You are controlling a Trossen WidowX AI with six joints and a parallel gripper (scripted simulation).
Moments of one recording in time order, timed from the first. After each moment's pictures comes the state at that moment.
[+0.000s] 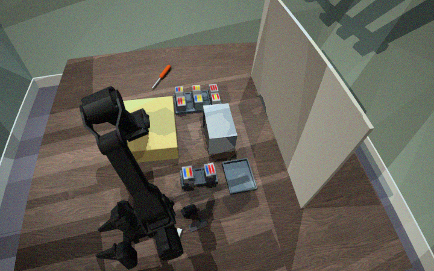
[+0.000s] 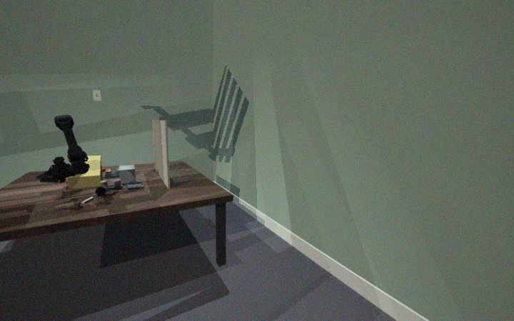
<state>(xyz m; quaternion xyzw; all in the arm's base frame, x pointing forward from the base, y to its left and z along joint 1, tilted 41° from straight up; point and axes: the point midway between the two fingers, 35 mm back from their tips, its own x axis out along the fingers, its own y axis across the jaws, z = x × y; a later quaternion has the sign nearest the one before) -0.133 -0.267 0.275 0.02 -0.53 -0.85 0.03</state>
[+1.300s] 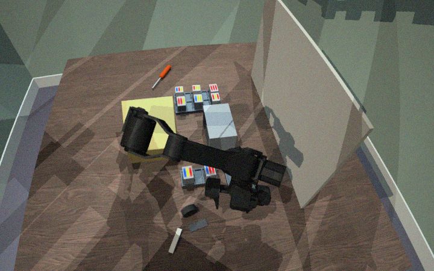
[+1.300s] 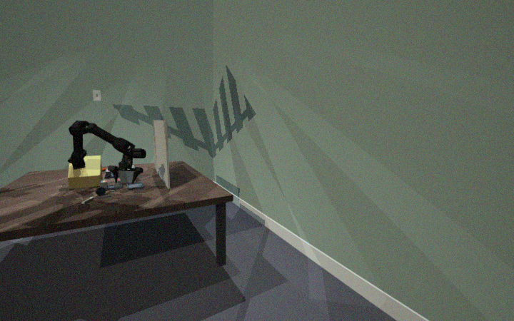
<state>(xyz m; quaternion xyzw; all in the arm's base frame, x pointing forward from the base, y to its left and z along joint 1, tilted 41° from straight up) 0.213 -0.323 0.180 0.24 0.08 -0.82 0.51</state>
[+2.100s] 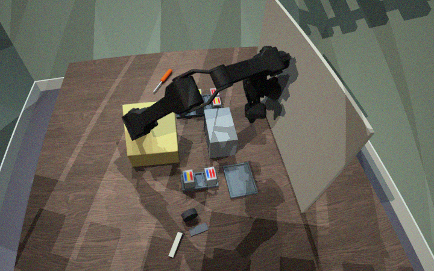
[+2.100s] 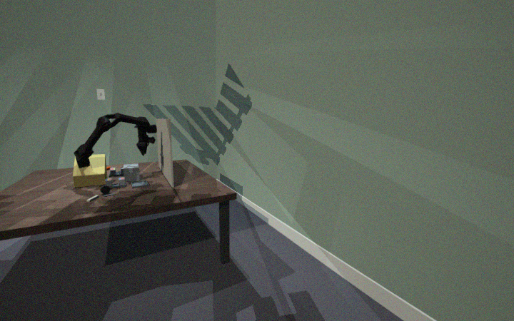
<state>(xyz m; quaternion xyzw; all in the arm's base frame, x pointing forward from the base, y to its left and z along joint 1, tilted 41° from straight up) 0.382 -0.054 0.079 -0.11 0.64 -0.38 0.66</state>
